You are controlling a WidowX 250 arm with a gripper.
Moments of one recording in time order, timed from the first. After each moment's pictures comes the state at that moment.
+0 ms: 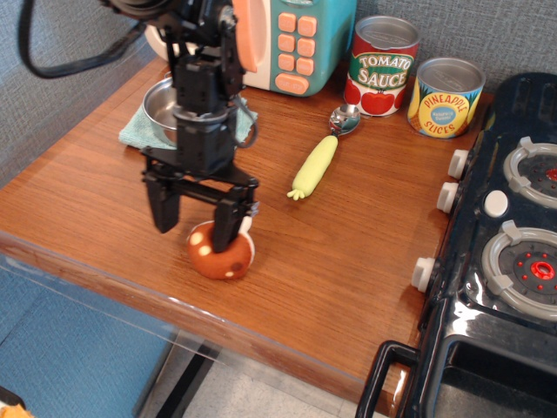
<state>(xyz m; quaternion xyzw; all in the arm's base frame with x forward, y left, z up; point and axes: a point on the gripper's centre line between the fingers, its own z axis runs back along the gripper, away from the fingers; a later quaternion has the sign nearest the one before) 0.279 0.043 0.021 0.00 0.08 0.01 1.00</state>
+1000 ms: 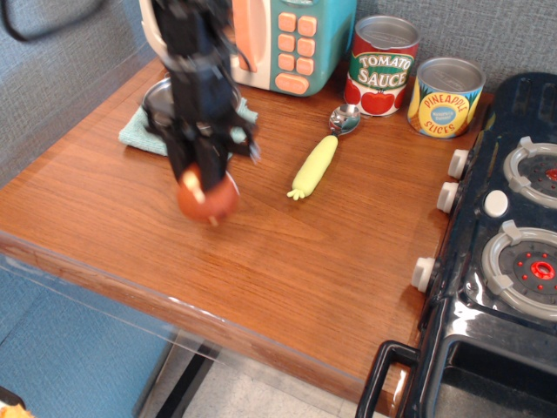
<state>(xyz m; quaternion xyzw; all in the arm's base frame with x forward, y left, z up) 0.297 0.066 0.071 -0.03 0.00 0.01 1.00</state>
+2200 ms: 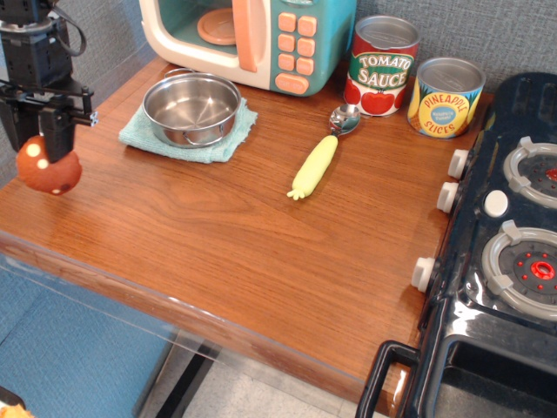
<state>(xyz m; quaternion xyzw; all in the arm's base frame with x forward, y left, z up) 0.262 0.196 0.062 0.03 0.06 0.10 0.99</state>
